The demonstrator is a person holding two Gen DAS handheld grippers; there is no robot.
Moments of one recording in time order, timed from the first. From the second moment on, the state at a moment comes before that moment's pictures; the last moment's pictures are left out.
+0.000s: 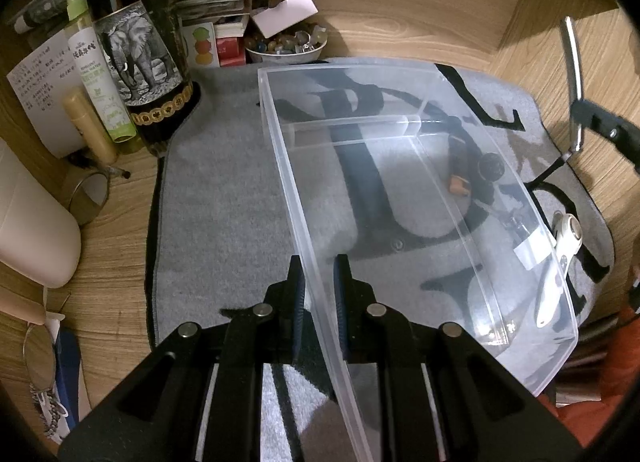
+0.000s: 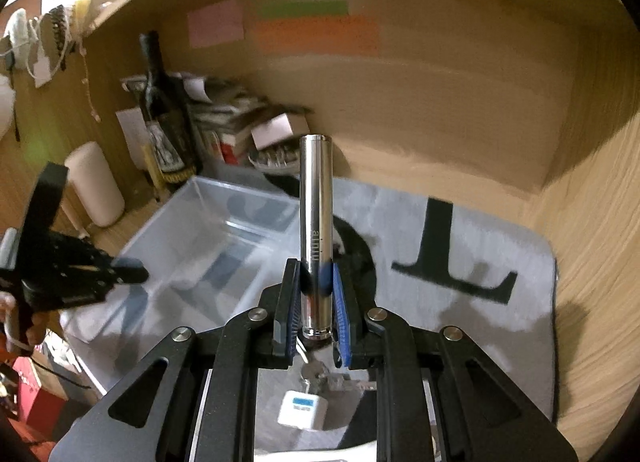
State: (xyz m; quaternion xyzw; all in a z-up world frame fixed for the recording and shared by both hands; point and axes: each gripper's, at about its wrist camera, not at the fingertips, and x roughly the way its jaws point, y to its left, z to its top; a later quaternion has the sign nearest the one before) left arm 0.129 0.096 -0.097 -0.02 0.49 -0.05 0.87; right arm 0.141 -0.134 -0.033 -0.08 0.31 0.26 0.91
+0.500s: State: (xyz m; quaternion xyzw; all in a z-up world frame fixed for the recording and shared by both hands) left arm 0.128 0.096 -0.097 -0.02 0.49 -0.06 0.87; right arm 0.121 -0.088 0.008 -0.09 0.26 0.31 0.91
